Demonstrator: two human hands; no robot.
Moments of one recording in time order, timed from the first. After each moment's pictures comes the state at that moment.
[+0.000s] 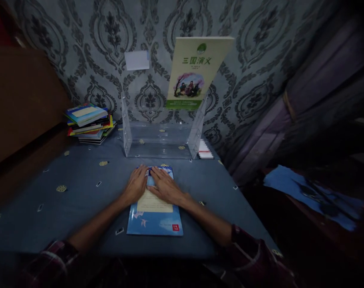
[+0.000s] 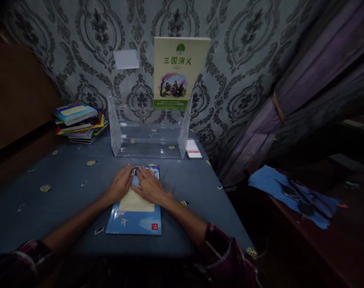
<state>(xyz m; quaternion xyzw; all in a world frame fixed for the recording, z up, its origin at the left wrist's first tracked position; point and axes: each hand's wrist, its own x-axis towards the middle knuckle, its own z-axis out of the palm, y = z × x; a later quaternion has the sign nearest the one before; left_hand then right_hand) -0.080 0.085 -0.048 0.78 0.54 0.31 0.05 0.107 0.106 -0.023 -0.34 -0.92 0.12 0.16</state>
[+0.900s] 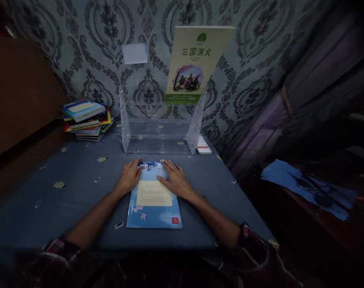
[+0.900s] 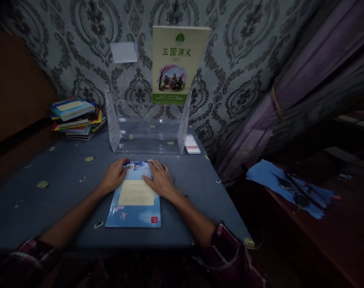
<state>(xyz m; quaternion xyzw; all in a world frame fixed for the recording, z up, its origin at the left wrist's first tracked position) -0.099 0.094 -0.032 0.76 0.58 0.30 0.08 0.141 0.106 -0.022 -0.47 -0.86 0.12 0.16</state>
